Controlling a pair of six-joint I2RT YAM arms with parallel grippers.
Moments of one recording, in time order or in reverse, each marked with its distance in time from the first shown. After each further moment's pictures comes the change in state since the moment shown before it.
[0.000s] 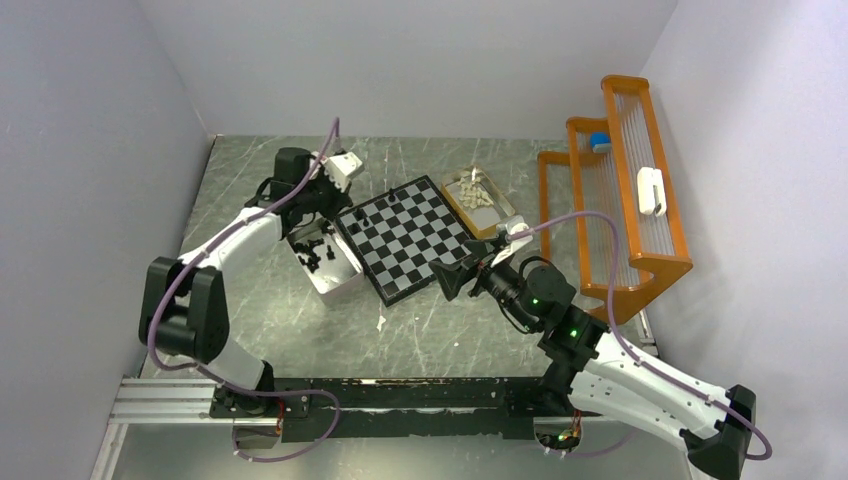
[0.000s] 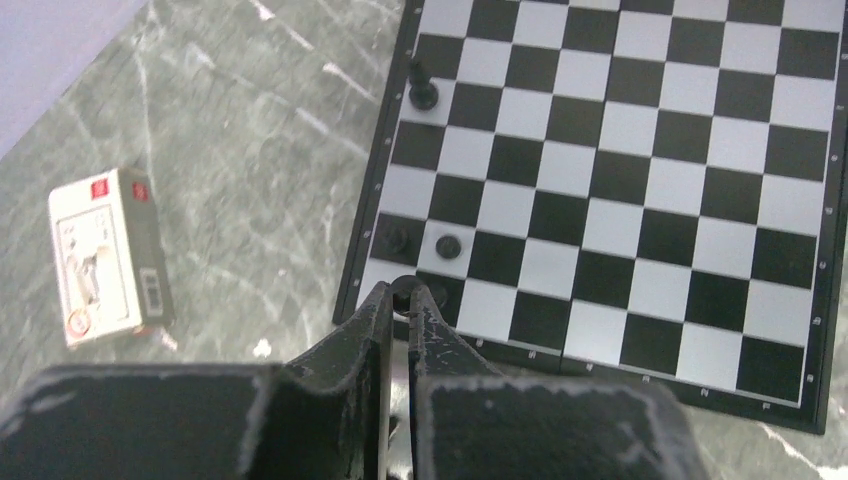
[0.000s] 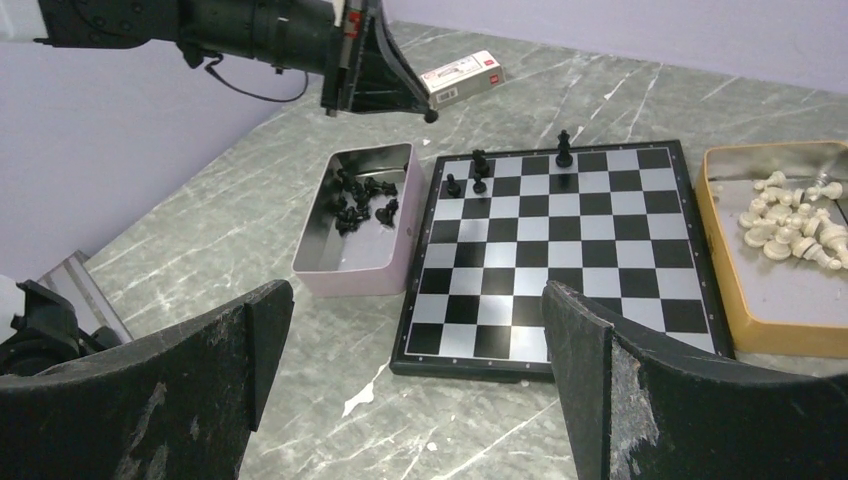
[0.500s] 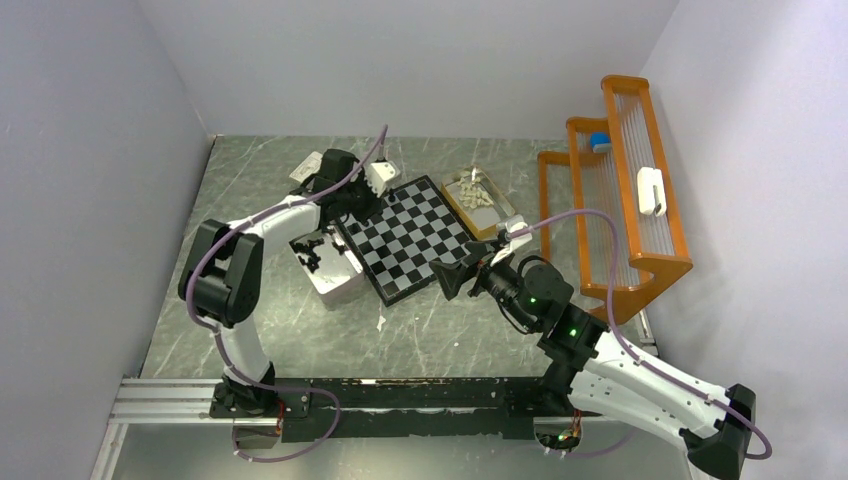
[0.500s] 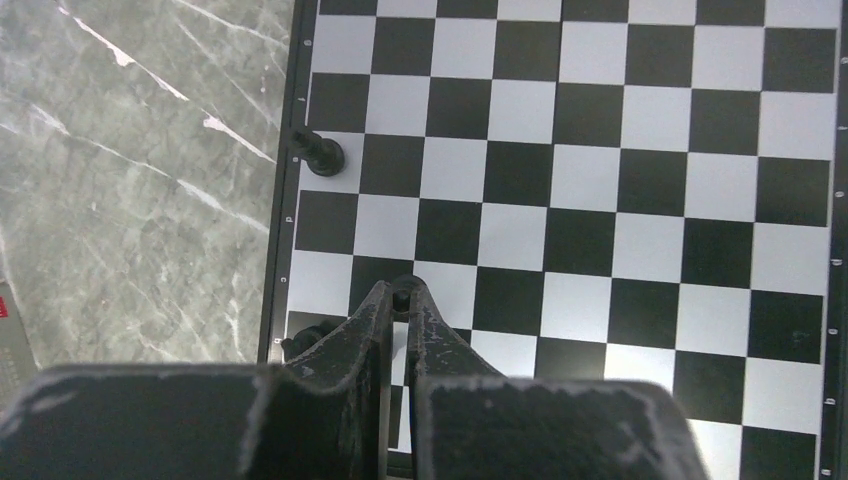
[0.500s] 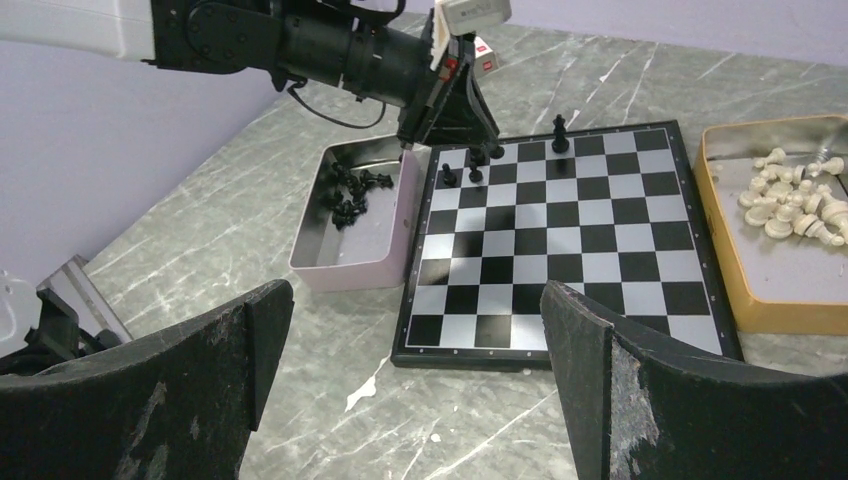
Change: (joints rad) left arm -0.161 0.262 0.151 0.040 -0.045 -0.009; right arm 0.000 0.011 0.011 -0.030 0.023 0.031
